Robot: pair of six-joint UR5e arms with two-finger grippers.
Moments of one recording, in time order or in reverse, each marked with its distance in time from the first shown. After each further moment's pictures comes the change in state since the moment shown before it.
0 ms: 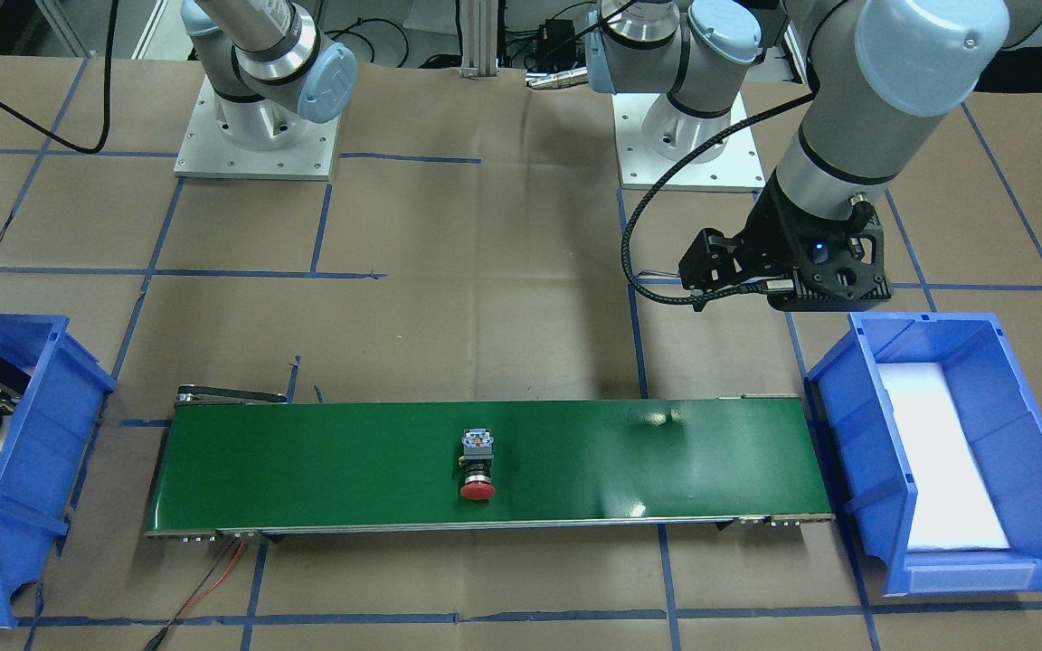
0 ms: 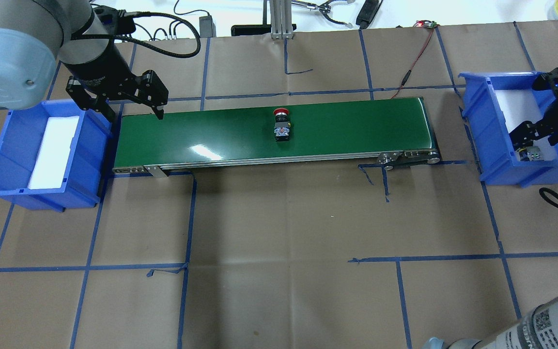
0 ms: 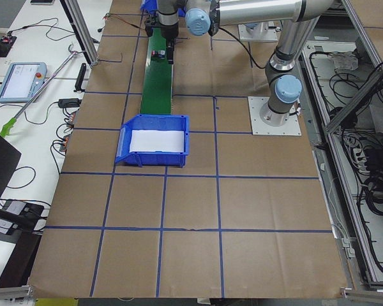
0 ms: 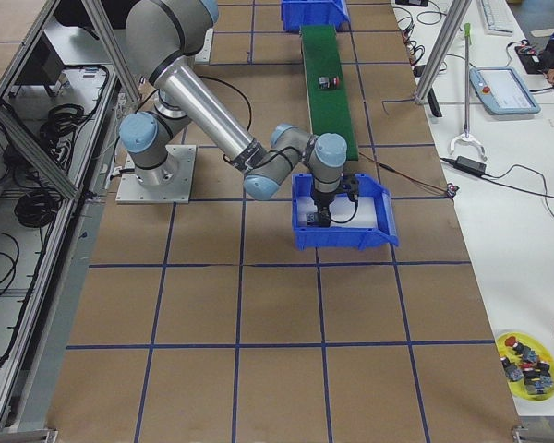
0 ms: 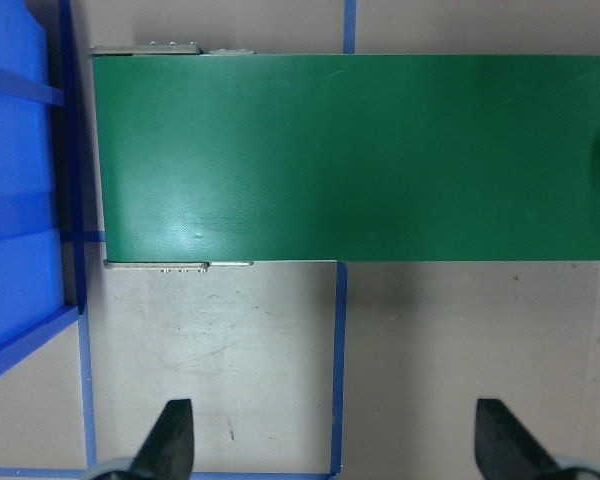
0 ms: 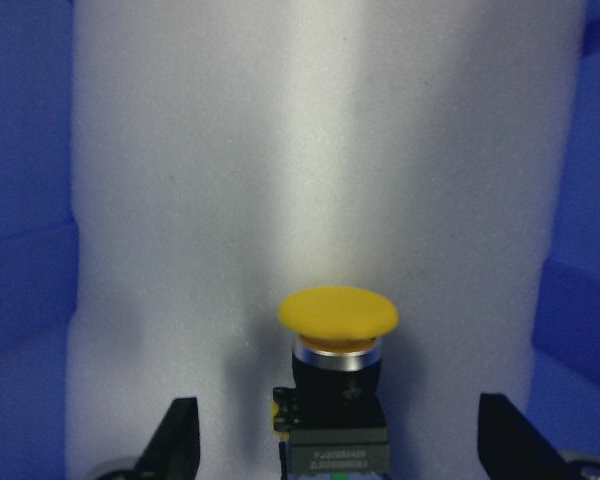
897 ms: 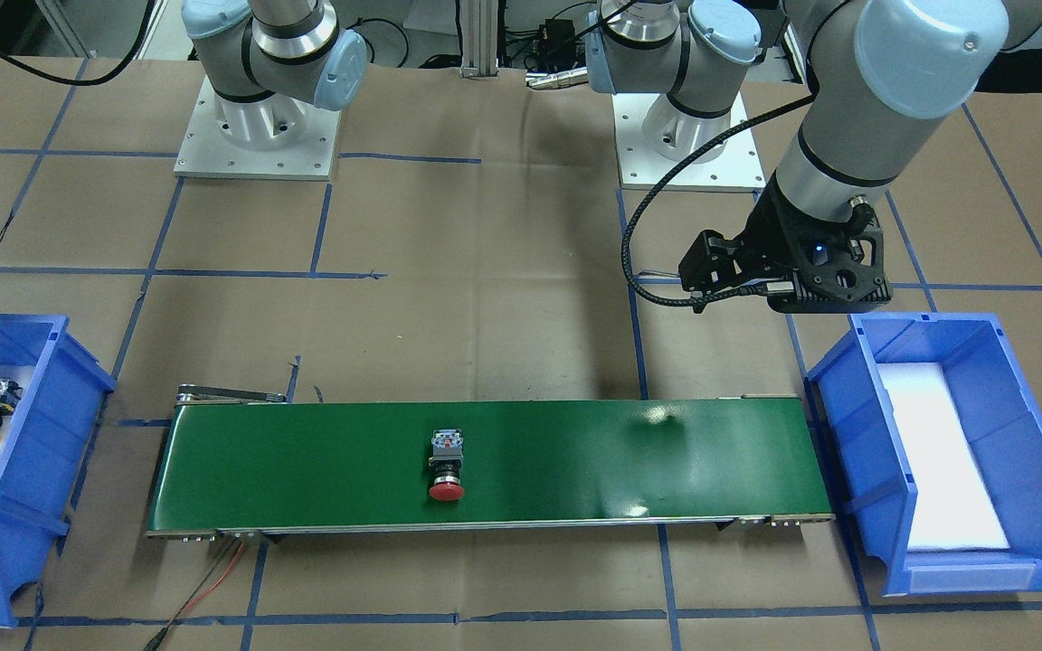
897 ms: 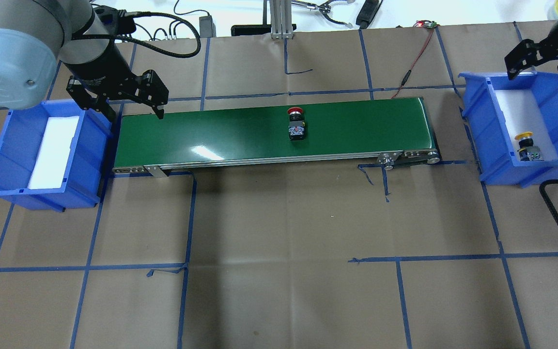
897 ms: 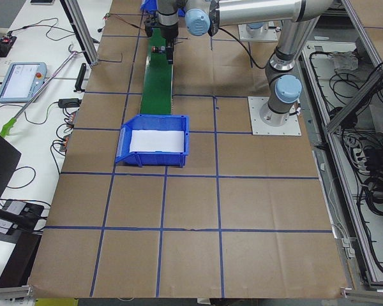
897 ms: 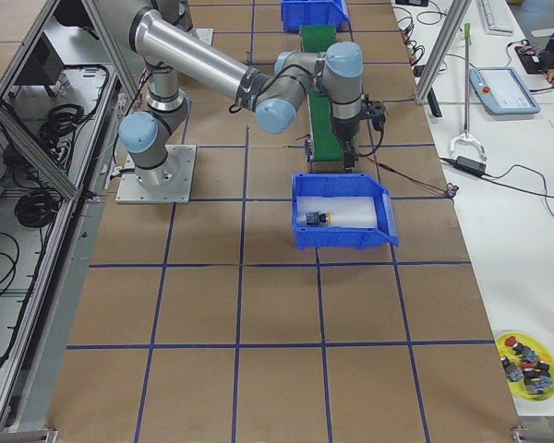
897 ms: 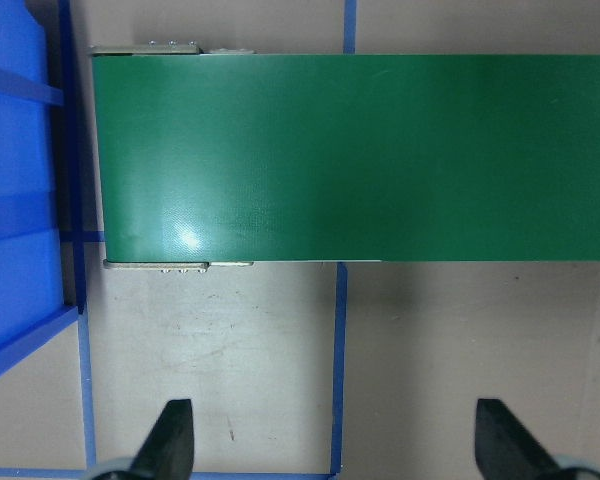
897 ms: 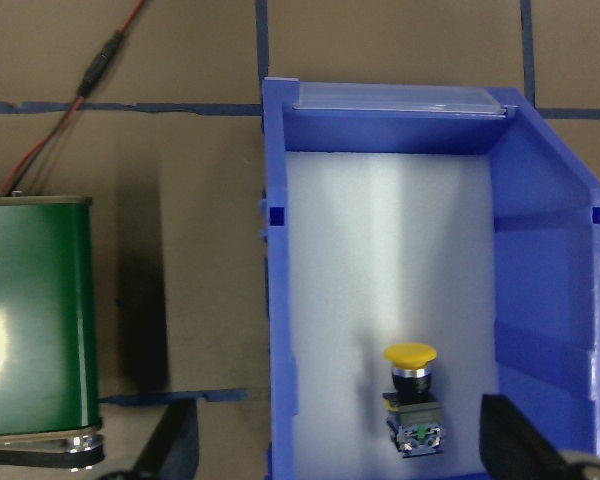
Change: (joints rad) left arm 0.000 -0.001 0.000 0.007 -0.001 0.000; right arm 0.200 -0.195 -0.224 0.289 0.000 0.299
